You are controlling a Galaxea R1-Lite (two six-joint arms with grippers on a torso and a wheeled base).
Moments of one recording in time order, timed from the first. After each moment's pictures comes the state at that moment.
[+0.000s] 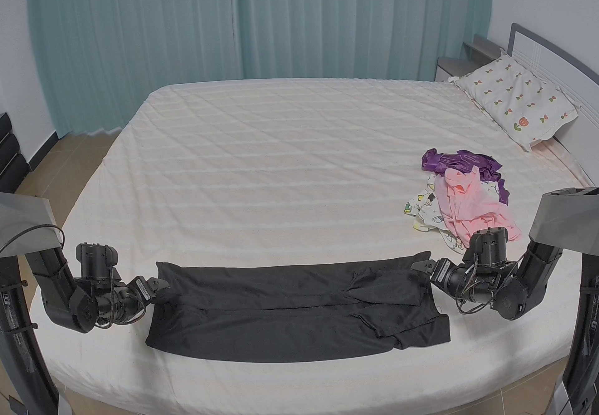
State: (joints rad) left arm 0.07 2.17 -0.44 -0.94 -0.14 -0.64; right arm 0.20 2.27 -0.59 -1.03 0.12 0.73
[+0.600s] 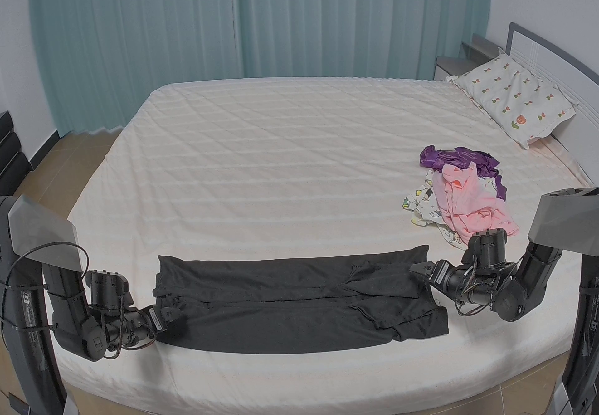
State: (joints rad) left arm 0.02 2.30 -0.27 -1.23 -0.12 -0.48; right arm 0.21 2.27 -0.59 -1.04 0.11 0.73
